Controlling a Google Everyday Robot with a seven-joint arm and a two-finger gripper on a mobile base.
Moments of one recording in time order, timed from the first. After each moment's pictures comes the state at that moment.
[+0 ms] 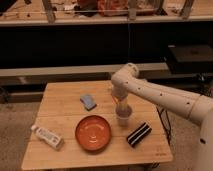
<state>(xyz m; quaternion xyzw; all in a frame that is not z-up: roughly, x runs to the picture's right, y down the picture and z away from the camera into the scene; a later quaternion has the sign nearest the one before) 0.068 0.050 0.831 -0.19 -0.10 -0.27 0.94</state>
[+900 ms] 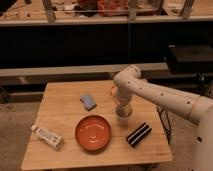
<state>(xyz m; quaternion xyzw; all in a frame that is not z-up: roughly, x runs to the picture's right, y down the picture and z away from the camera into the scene) 0.094 0.091 0.828 -0.27 -0.10 -0.25 0.92</state>
